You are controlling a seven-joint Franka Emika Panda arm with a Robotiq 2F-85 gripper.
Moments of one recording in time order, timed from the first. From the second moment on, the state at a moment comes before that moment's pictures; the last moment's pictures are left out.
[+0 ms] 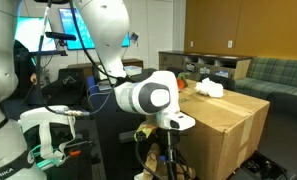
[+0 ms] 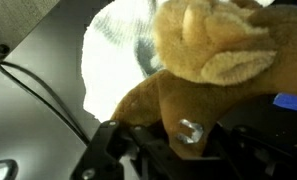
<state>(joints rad) 0.00 0.41 -0.23 -2.37 -0.60 2.69 0.82</state>
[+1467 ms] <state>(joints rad) -0.13 0.26 -0.19 -2.52 -0.18 2.78 0.13</state>
